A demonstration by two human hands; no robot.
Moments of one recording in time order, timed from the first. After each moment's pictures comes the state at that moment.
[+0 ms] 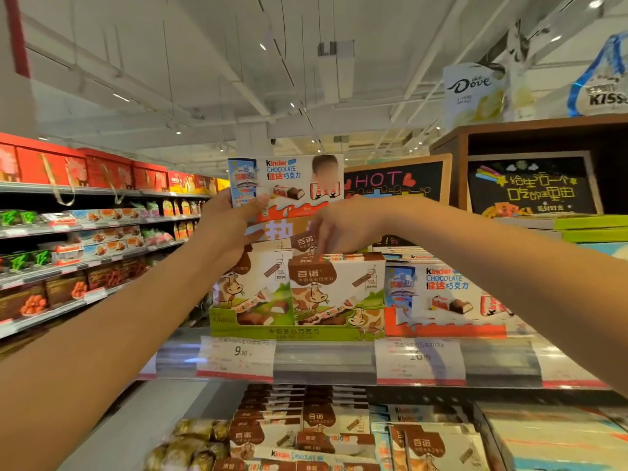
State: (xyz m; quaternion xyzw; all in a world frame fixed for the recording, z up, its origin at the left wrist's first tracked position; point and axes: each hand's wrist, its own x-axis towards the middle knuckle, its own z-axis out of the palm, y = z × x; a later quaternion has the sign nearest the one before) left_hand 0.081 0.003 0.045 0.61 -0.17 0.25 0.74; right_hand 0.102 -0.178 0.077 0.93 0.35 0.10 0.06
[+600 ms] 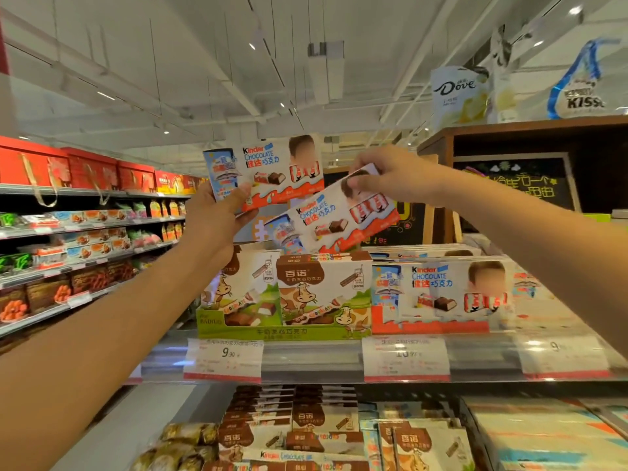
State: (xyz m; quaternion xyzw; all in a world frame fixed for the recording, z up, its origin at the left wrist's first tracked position) left_hand 0.087 -0.002 0.047 0.56 -0.18 0.30 0.75; right_hand 0.069 -0.241 0.102 0.89 0.29 0.26 -0.22
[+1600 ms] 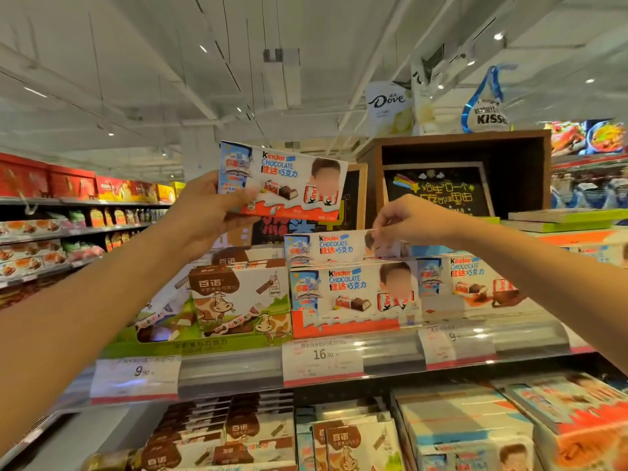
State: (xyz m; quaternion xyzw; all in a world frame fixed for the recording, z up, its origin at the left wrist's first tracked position) left_hand 0.072 -0.078 0.070 0.66 -0.25 0.18 0.69; right_hand 0.044 -0.354 0.058 0.95 0.14 0.19 -0.22
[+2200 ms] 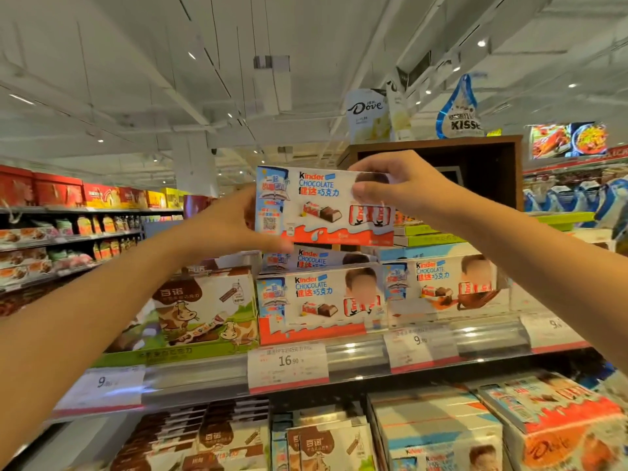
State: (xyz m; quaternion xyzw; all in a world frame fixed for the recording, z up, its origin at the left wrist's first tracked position) left_hand 0.050 -0.121 0.070 0.83 -0.38 0.12 0.39; right_hand 0.004 -0.367 0.085 0.83 0.25 0.30 -0.39
